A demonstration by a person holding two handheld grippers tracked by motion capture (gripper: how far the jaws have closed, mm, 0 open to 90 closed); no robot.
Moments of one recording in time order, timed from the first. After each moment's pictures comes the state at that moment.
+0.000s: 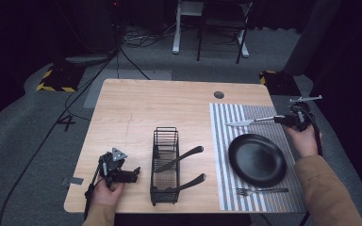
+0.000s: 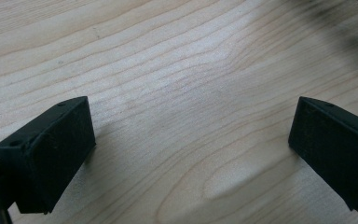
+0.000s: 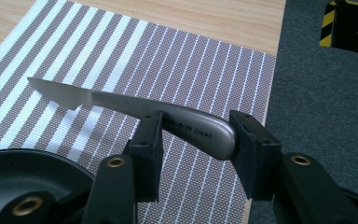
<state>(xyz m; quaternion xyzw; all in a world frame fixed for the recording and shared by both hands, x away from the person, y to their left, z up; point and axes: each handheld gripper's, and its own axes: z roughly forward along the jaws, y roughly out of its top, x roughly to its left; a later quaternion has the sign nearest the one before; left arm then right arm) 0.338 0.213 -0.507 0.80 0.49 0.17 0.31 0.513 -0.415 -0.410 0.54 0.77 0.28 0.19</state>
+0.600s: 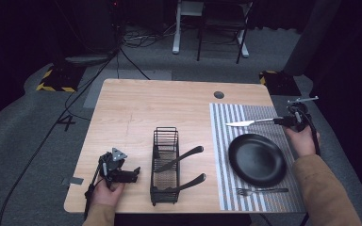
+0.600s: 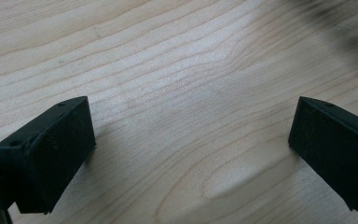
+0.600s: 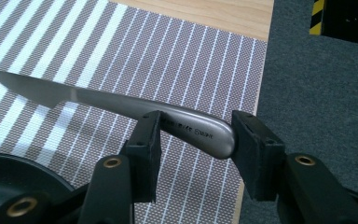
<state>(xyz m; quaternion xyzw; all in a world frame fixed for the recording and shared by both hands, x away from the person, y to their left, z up) 0.337 0.213 -0.507 0.80 0.49 0.17 0.31 0.521 -0.417 -0.423 0.56 0.77 0.25 0.19</state>
